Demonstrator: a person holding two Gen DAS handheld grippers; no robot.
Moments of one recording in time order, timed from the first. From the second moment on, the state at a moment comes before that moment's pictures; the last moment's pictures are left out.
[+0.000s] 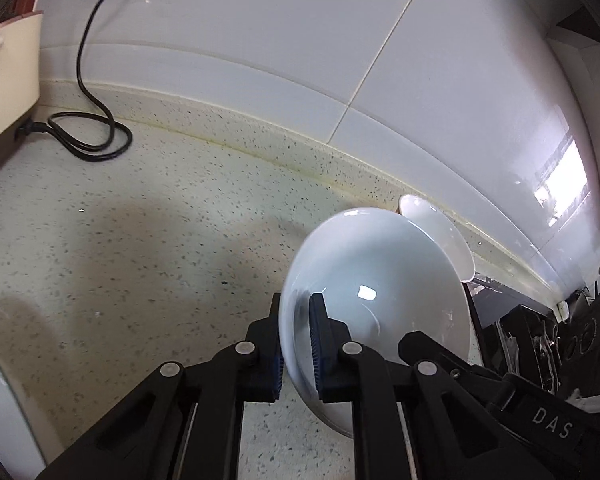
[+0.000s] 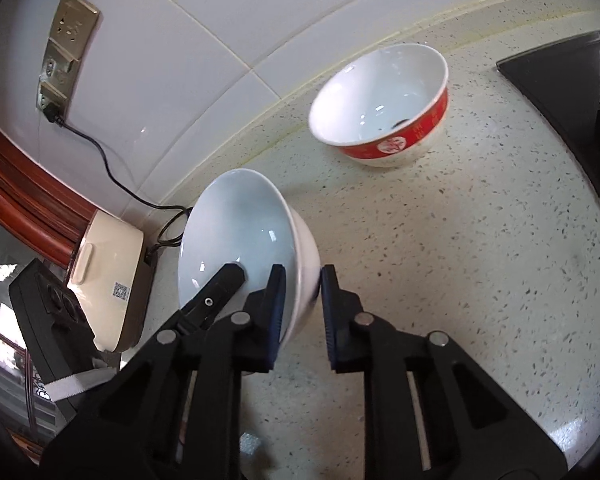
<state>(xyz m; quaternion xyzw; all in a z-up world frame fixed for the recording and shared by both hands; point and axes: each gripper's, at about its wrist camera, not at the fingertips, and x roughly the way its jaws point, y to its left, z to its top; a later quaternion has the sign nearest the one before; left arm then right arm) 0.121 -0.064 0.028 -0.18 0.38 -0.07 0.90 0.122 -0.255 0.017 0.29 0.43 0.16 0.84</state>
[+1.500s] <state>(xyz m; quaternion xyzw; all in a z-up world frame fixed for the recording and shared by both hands) 0.004 0.026 0.063 -0.24 0.23 0.07 0.94 0.070 -0.151 0.045 0.22 0.39 0.34 0.83</state>
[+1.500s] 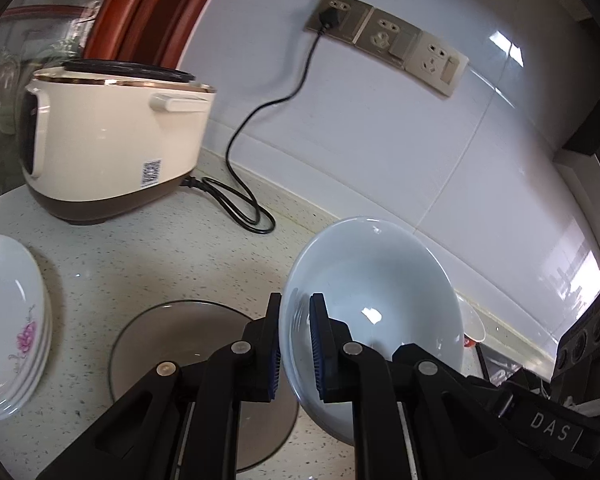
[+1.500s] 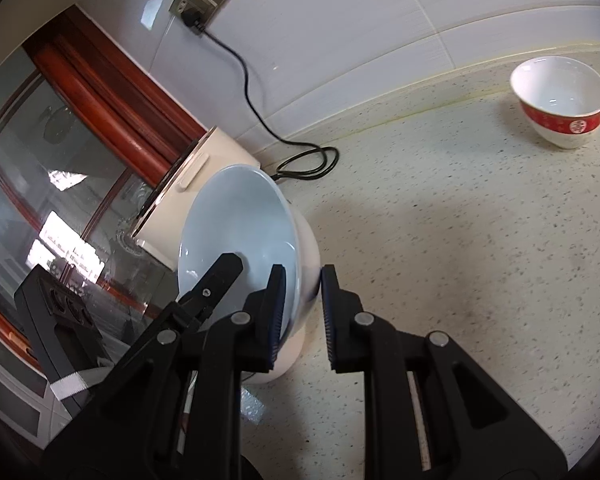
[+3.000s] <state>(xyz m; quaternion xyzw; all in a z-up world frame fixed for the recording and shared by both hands) -0.016 0.069 0.037 -0.31 0.24 0.13 0.91 0.052 -0.111 0.032 0.15 0.40 0.37 0.82</state>
